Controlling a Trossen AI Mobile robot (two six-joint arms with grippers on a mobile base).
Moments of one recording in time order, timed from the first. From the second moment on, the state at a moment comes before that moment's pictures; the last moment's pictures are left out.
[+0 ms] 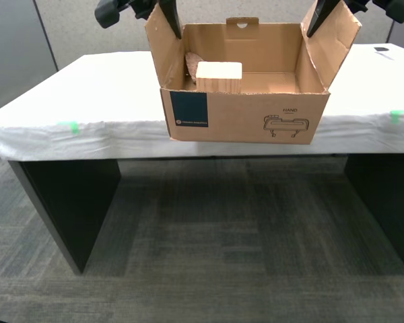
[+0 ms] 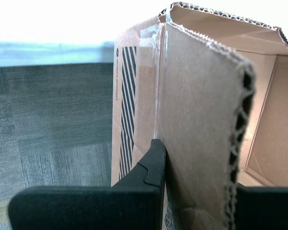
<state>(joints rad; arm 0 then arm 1) 0.28 1.60 1.36 -0.89 -0.38 0.42 -0.58 1.86 1.66 -0.84 0.20 -0.53</state>
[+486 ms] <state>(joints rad) 0.28 1.60 1.36 -0.87 -0.38 0.42 -0.58 1.86 1.66 -0.82 0.19 -0.48</state>
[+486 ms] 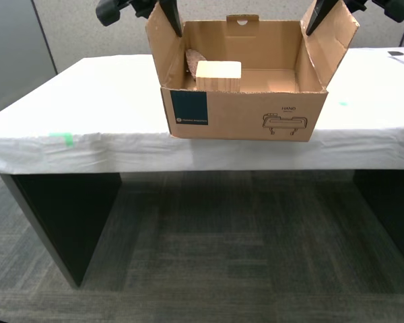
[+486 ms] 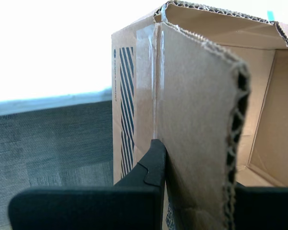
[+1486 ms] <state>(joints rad) 0.28 1.60 1.36 -0.82 -0.38 0.43 -0.58 1.86 1.66 -0.79 0.18 -0.44</state>
